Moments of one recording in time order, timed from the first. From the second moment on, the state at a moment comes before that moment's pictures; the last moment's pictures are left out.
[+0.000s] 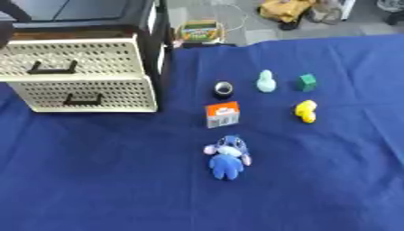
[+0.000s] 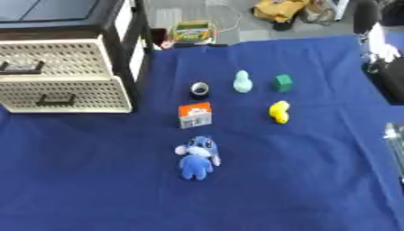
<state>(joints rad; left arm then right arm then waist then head) -0.79 0.97 -0.09 -1.88 -0.34 0.09 -0.86 -0.33 -0.54 -0.13 -1.98 0.34 0.01 -0.39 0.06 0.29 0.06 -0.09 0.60</state>
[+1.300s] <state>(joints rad) -0.88 0.93 -0.26 -1.59 -0.42 -0.05 -0.91 -0.33 -0.54 -0.12 -1.98 0.34 0.01 -0.39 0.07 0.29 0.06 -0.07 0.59</state>
